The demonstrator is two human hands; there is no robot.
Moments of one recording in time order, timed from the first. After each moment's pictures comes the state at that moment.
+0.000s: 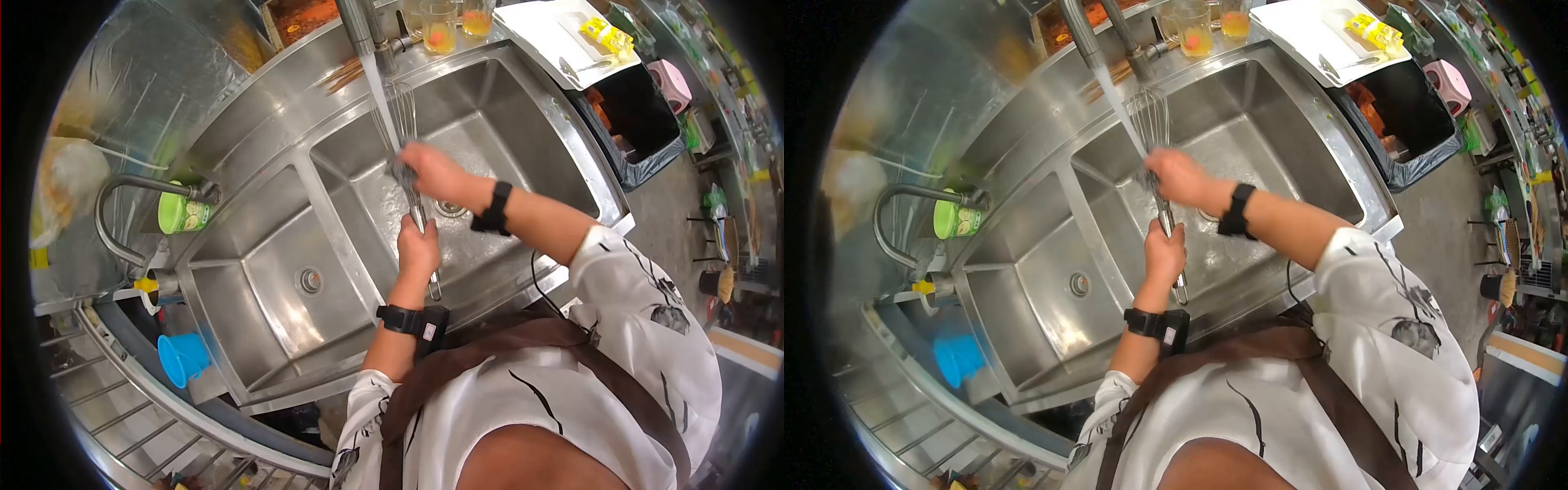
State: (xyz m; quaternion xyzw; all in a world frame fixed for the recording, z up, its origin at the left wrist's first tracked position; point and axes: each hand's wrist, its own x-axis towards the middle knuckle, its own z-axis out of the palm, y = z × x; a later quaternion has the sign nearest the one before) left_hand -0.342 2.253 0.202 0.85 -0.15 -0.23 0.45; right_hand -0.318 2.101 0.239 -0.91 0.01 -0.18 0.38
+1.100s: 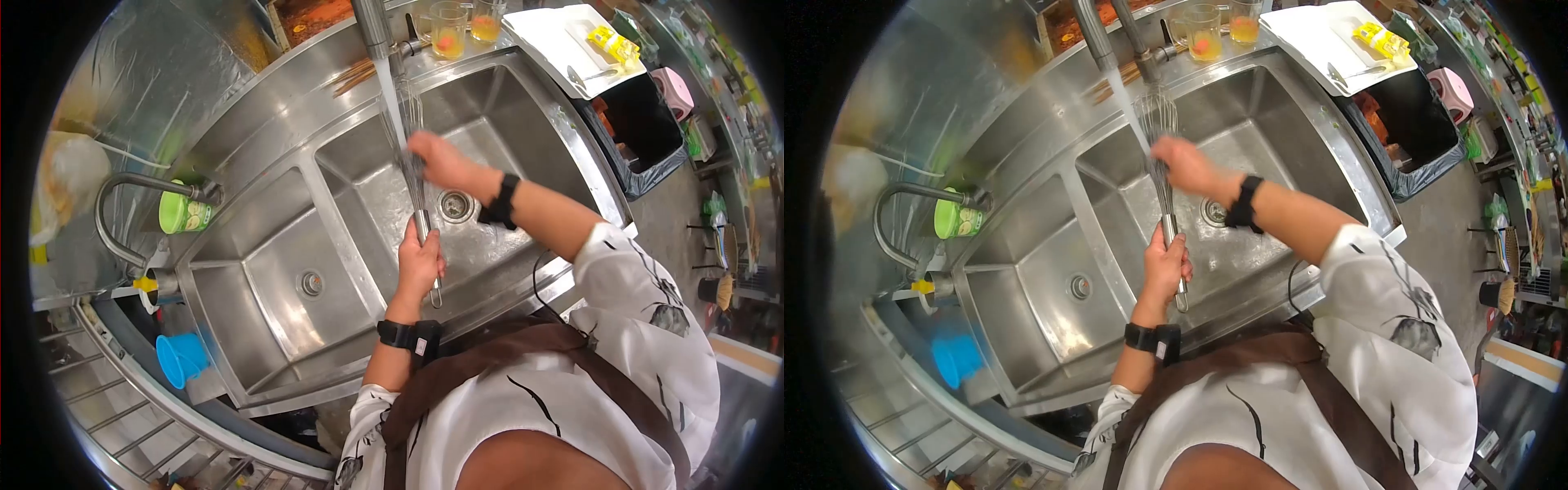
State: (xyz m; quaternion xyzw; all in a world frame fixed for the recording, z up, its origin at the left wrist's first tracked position) left_hand -0.345 2.265 0.244 0.62 -0.04 -0.41 0.66; right_hand -0.294 2.076 0.235 -0.91 -0.05 -0.21 0.35
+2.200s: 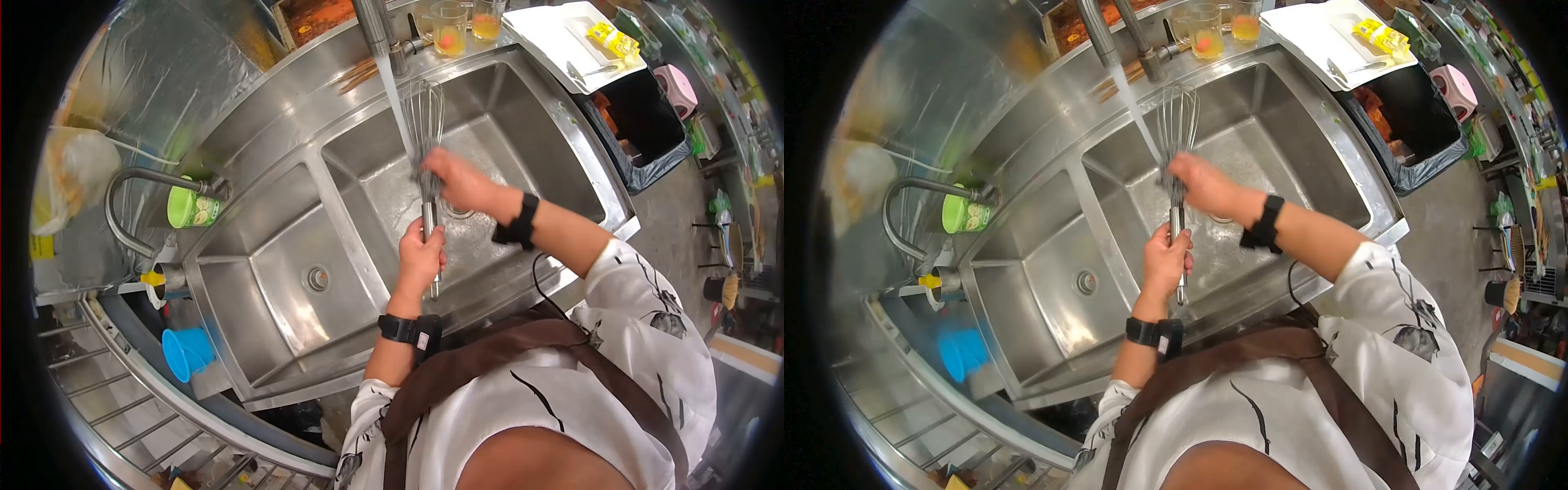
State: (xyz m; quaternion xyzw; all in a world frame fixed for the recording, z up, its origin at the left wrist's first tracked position) left_hand -0.348 2.267 0.258 0.67 -0.05 -0.40 0.62; right_hand -0.343 2.097 0.247 -0.89 -0.04 -0.23 0.38
